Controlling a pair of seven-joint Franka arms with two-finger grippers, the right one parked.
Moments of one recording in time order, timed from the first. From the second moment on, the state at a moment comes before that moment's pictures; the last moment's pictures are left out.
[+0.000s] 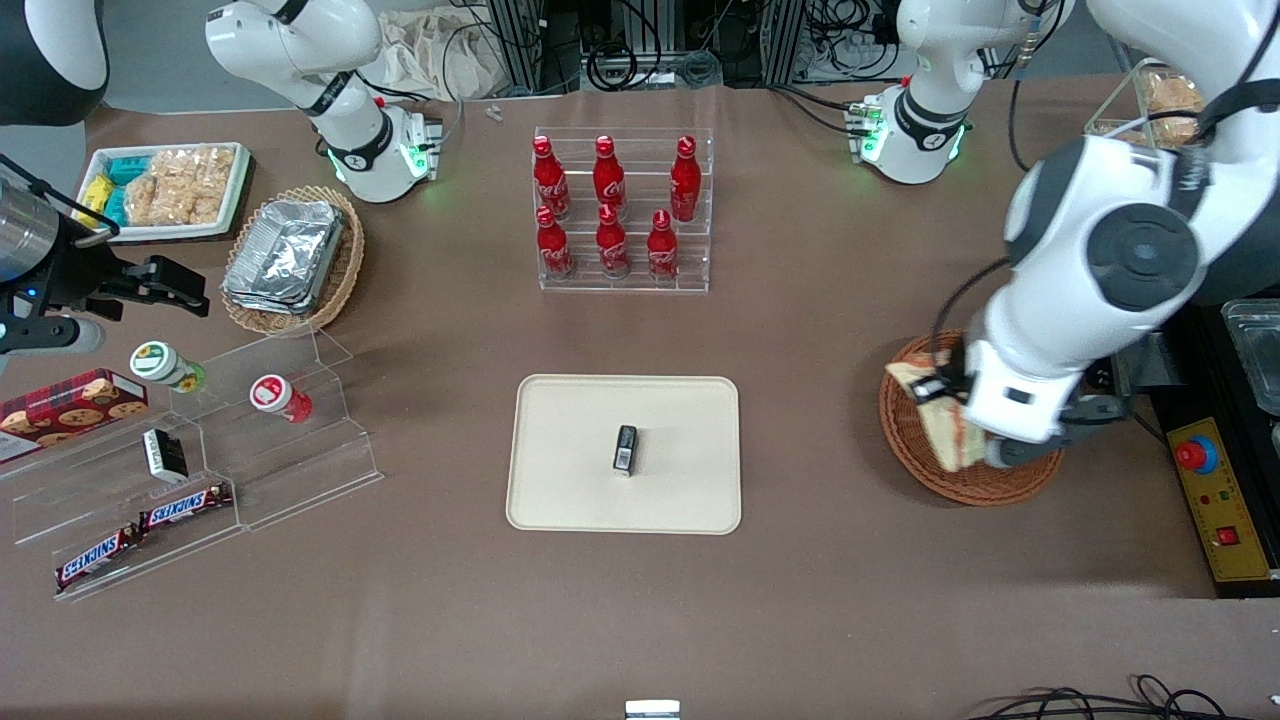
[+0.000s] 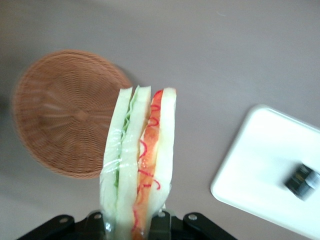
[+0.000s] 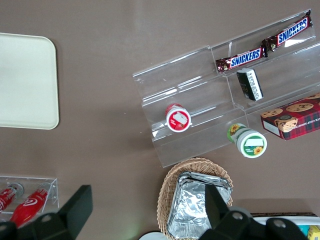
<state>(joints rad) 0.13 0.38 -0.57 -1.43 0.19 1.70 -0.77</state>
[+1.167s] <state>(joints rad) -0.25 0.96 -0.50 -1.17 0.35 2.05 -0.74</state>
